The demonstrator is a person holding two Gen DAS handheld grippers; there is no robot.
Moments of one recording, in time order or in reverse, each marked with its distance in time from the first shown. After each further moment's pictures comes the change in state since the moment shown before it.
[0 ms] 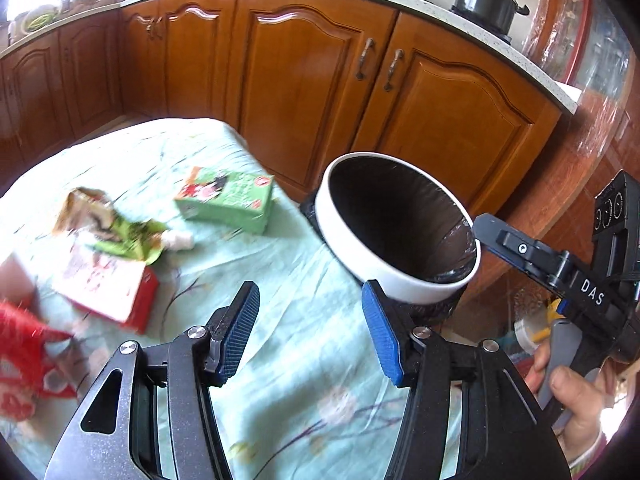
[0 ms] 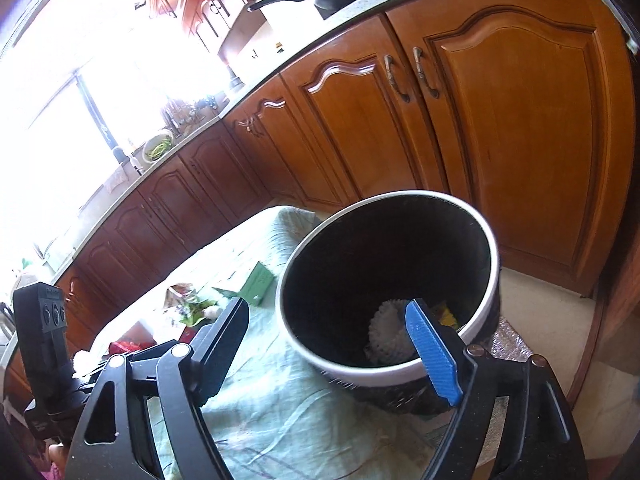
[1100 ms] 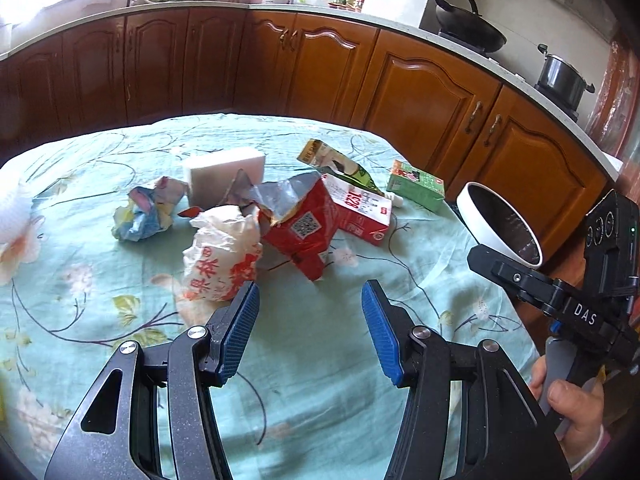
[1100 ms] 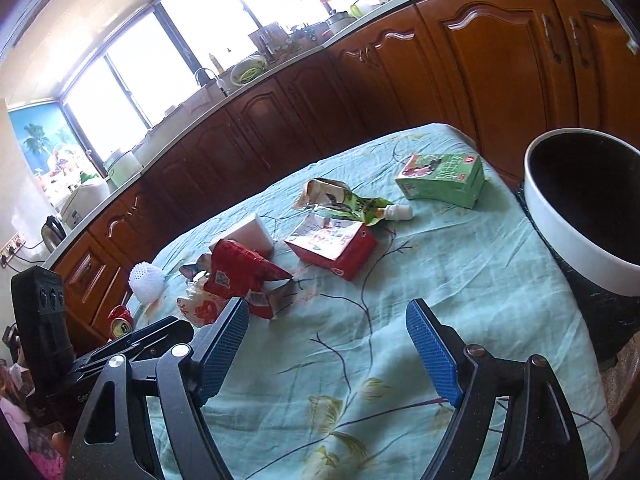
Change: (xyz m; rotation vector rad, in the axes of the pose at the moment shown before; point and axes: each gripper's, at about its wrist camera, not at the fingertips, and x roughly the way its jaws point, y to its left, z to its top) left arm -0.126 0.135 -0.100 -0.239 -0.129 0.226; right arm 0.052 0.156 -0.078 -0.194 0.204 0.249
